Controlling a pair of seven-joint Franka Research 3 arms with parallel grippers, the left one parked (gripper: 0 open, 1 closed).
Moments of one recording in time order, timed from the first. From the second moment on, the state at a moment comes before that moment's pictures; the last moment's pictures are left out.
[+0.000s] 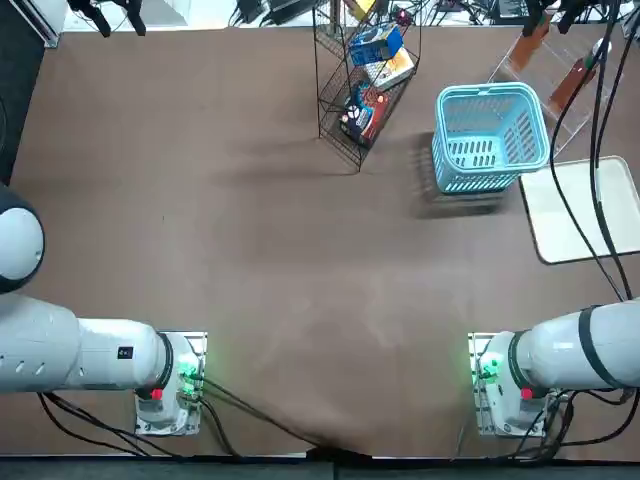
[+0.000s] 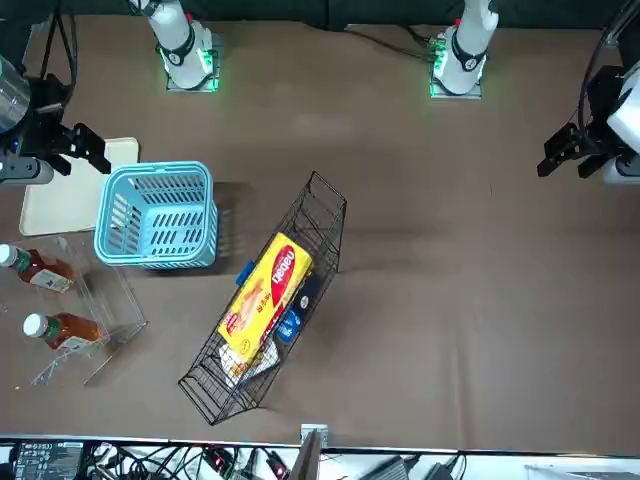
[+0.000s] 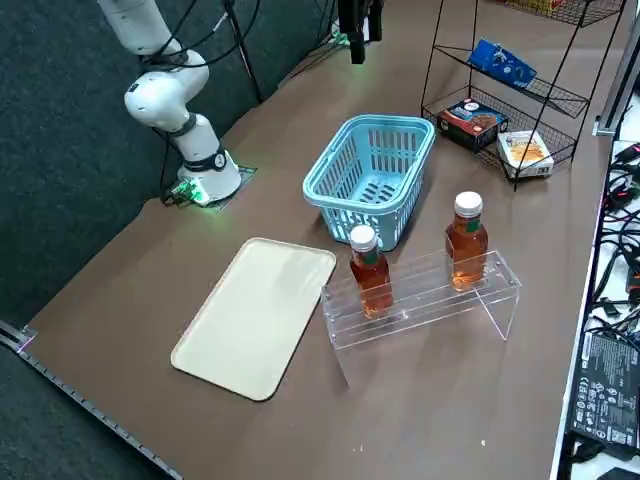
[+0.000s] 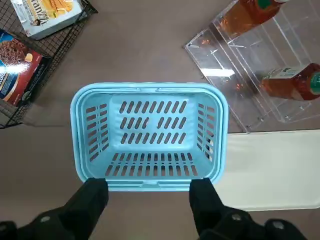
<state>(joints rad) 0.05 0.02 0.00 -1.59 -0.01 1.57 0.02</state>
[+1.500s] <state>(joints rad) -0.19 0.28 -0.02 -1.33 -0.03 1.62 -0.64</state>
